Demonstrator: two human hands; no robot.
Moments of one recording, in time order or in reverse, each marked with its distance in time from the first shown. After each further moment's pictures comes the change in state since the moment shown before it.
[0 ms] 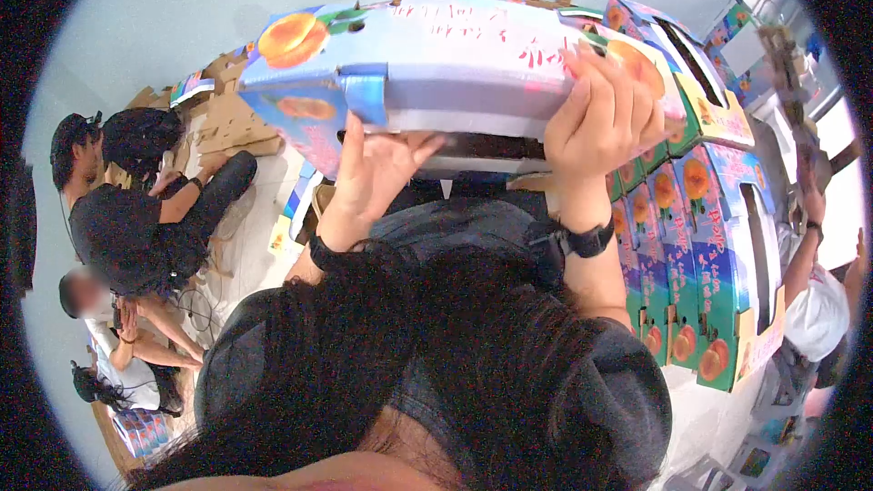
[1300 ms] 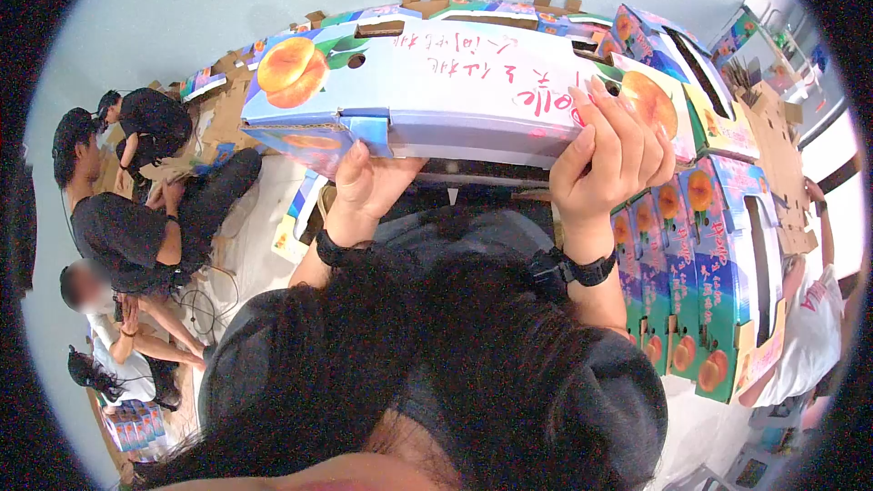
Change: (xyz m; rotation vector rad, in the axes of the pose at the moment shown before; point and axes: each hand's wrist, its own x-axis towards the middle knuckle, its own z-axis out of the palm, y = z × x) left_hand -0.002 0.005 -0.017 -0.076 -0.075 0.046; right_hand -0.011 -0.007 -0.020 0.043 -0.044 0.011
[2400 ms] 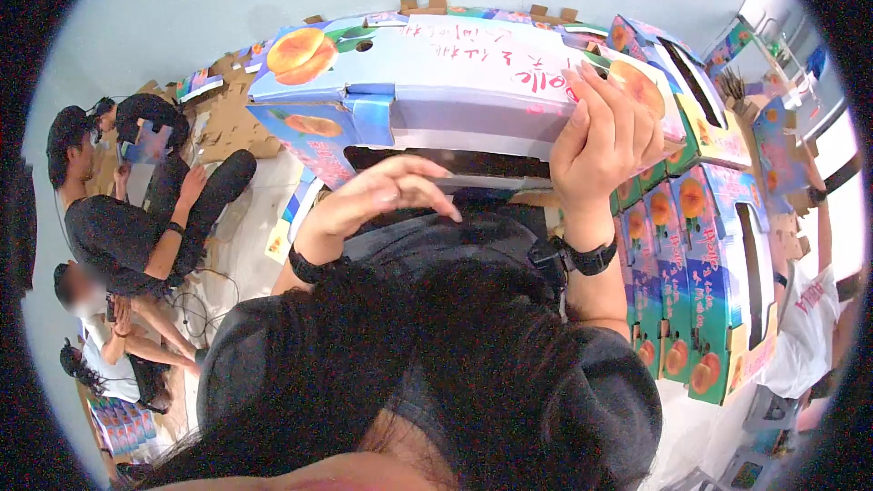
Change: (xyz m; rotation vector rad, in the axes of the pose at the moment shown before) left_hand -0.019 0.038 0.014 0.404 -0.423 -0.373; right_hand 0.013 0.011 0.020 0.033 0.010 -0.049
